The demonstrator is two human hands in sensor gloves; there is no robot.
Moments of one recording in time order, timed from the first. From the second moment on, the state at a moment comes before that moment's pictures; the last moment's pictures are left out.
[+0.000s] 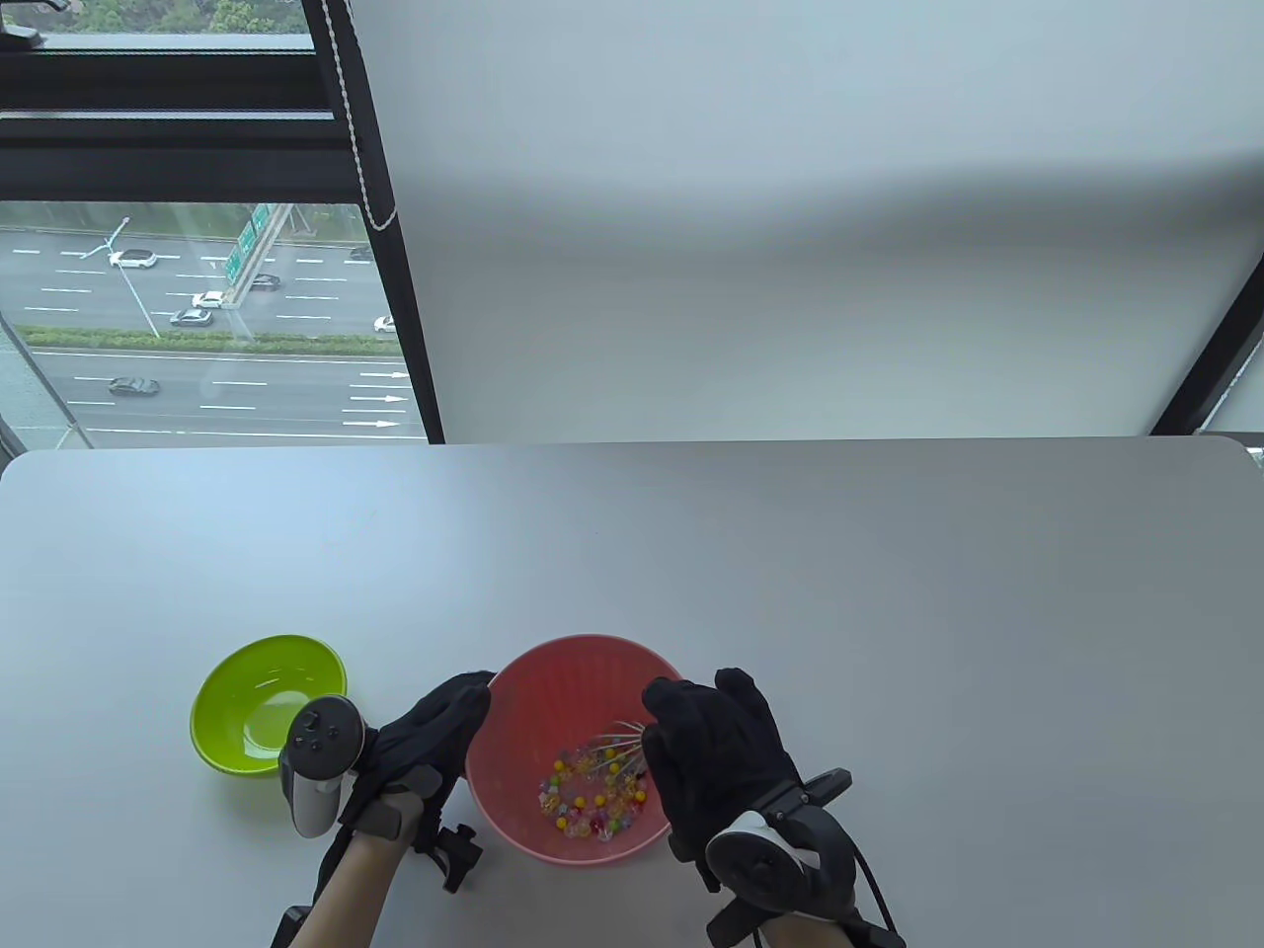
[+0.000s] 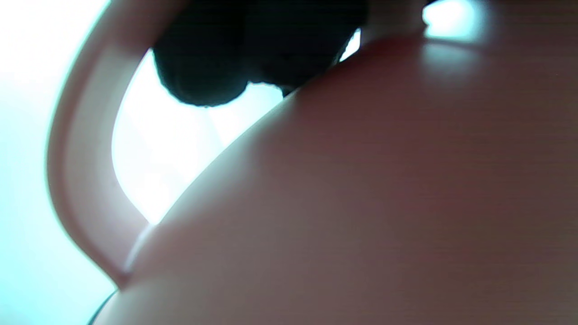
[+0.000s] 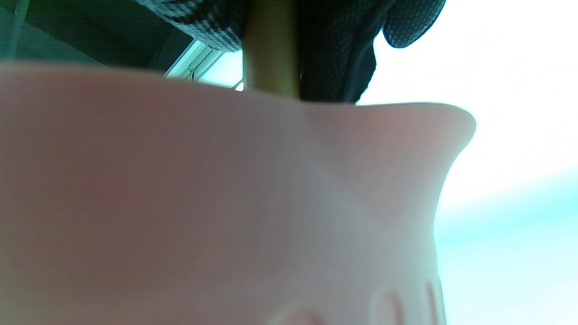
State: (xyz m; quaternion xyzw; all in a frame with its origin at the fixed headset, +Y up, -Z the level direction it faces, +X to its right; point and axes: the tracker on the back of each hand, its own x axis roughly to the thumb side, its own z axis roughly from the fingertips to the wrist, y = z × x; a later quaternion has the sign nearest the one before) left_hand -0.269 -0.763 -0.353 0.00 -0.14 0.58 0.80; right_hand 0.062 -0.670 -0.261 0.22 -0.35 0.88 0.22
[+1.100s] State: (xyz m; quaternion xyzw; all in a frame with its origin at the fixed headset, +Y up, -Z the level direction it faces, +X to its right) left_hand -0.269 -0.763 -0.353 0.00 -0.14 0.58 0.80; right_hand 0.057 -0.676 -0.265 0.22 -0.34 0.89 0.23
